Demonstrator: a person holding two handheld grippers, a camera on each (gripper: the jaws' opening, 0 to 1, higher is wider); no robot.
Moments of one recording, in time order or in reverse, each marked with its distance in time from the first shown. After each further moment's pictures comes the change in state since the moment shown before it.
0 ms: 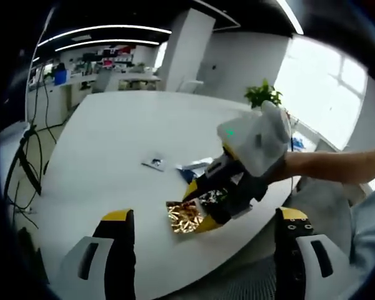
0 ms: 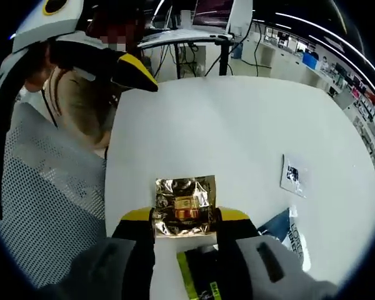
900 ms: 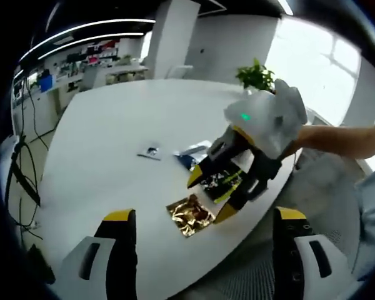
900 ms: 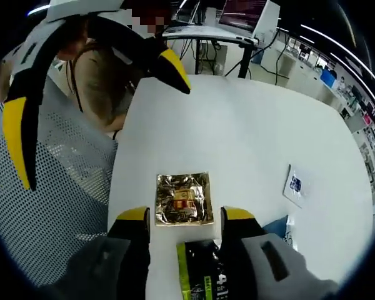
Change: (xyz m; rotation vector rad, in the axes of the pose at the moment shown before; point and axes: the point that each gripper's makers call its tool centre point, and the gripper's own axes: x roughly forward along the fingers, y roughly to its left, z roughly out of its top) left arm 0.011 0.004 -0.016 0.123 0.131 -0.045; right arm -0.020 0.012 -0.007 -0.137 0.007 0.027
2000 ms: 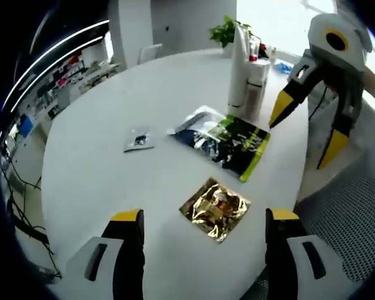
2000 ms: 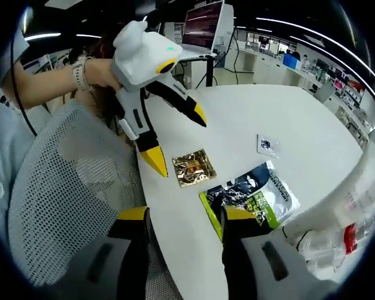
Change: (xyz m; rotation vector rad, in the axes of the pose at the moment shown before) left arm 0.062 0.034 -0.033 0.296 0.211 0.033; right arm -0.081 0.035 -0.031 0.252 -0.115 -0.131
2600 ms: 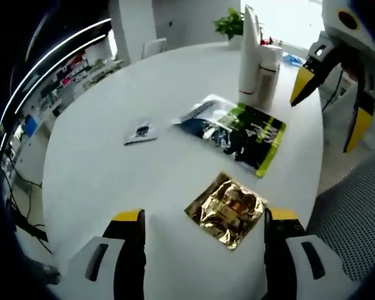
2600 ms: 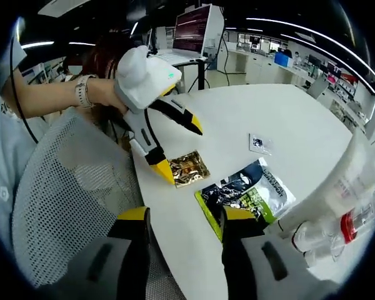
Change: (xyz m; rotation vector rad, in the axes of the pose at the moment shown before) left arm 0.021 0.006 -0.004 0.001 0.019 0.042; right arm -0.005 -0.004 0.001 0.042 -0.025 -0.021
